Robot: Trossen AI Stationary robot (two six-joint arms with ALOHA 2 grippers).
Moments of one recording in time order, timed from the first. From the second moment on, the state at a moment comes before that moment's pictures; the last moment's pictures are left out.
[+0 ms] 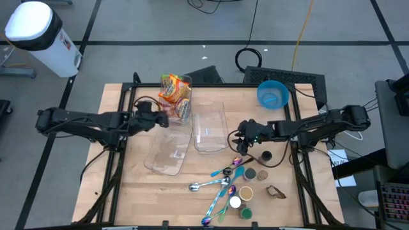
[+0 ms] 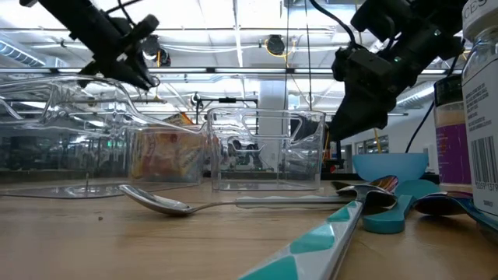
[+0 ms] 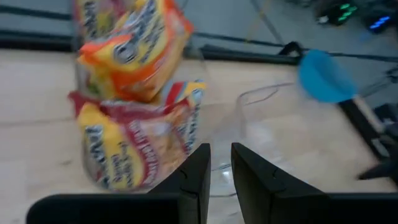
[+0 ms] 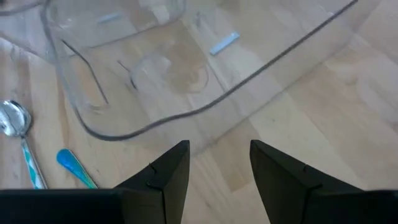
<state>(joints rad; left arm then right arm) 0.00 0.92 0.69 -0.48 -0.68 -1.09 0.02 1.26 0.58 -0.07 0.15 0.51</state>
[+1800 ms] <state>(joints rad) 0.03 0.41 0.69 -0.42 -0.27 0.00 -0.02 0.87 0.58 0.21 0.02 0.07</state>
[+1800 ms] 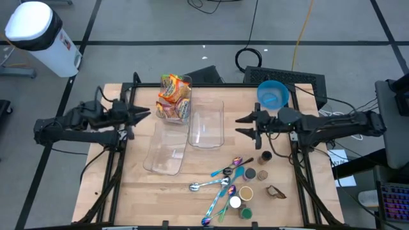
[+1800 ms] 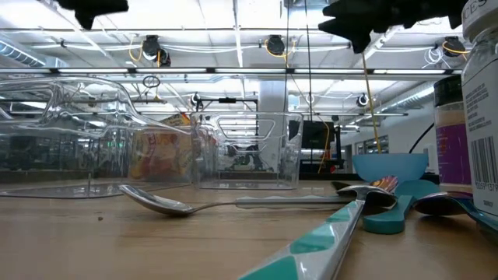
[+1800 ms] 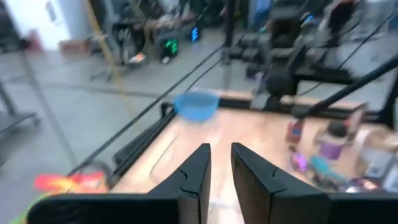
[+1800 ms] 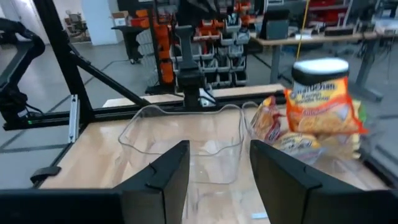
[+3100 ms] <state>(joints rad) 0.03 0.01 0.02 0.05 -0.27 -0.22 0.28 0.90 1.08 -0.84 0.13 0.32</state>
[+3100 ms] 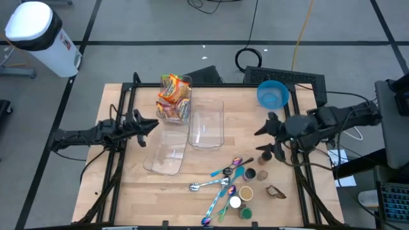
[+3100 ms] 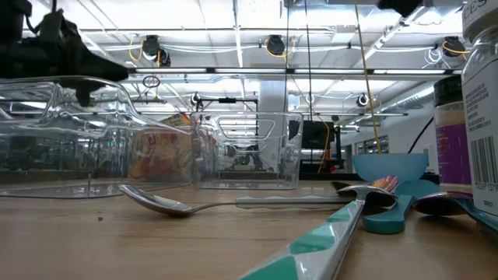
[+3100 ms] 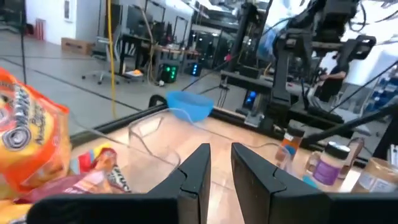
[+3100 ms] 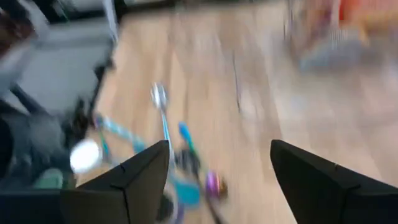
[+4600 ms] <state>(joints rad) 0.04 0.03 0.02 0.08 -0.24 0.00 0.39 1.06 0.88 -1.03 0.10 0.76</state>
